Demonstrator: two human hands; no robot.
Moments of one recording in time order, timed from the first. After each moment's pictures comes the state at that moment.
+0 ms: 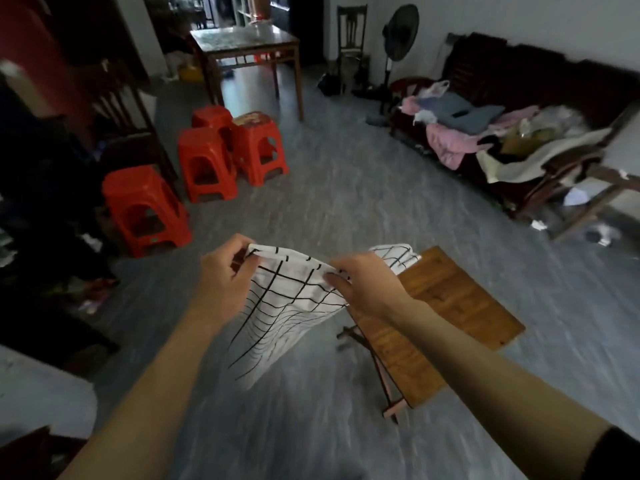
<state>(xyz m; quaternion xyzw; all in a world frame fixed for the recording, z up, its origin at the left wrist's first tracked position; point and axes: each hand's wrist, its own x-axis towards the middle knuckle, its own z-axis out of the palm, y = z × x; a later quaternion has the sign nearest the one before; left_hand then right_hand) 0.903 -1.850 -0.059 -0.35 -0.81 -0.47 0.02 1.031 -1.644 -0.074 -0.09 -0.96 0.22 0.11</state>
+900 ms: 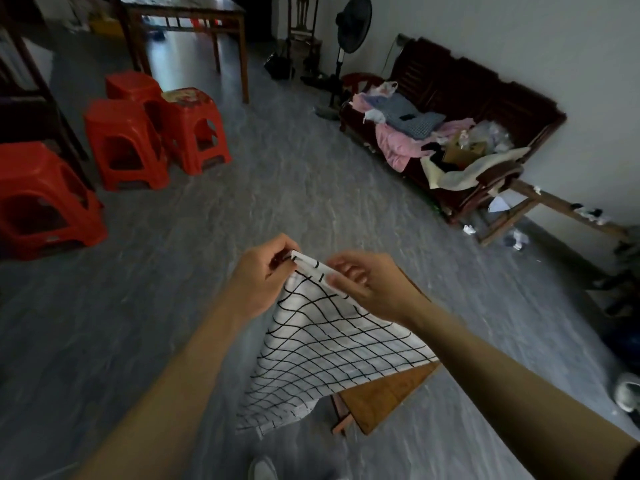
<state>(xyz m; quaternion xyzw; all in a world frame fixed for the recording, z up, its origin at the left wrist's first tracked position) 0.839 -1.692 -0.089 -0.46 -0.70 -0.53 -0.15 0.994 -1.534 -0.052 -0.12 -0.93 0.33 0.08</state>
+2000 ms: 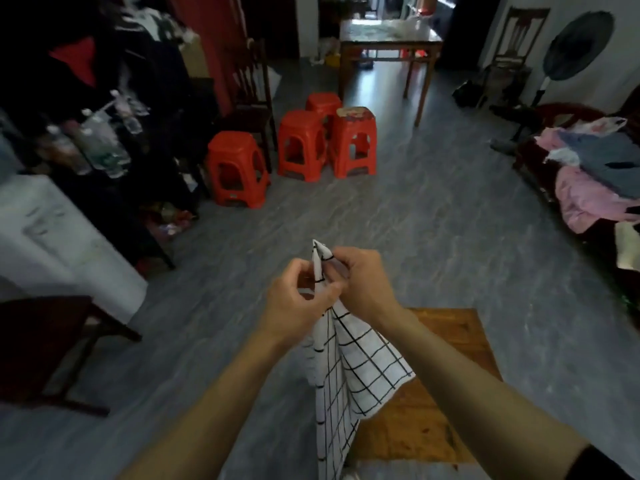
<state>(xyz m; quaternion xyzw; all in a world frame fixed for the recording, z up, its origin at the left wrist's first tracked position) 1.064 -1.578 -0.066 -0.08 -0.79 -0.61 -0.04 1.039 -1.432 -0.075 0.11 -0.87 0.46 0.14</state>
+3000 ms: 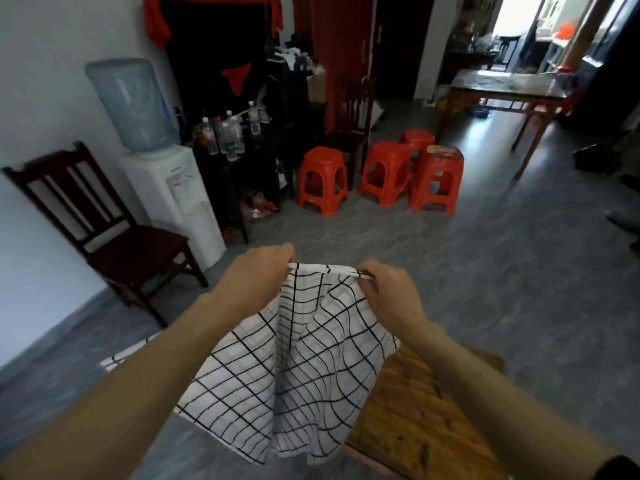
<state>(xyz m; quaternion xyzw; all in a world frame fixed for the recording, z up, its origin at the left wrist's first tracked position) 1.208 -1.563 -0.024 -0.04 -0.99 -0.05 0.08 1.152 -1.326 -0.080 0.27 -0.89 0.33 0.13</state>
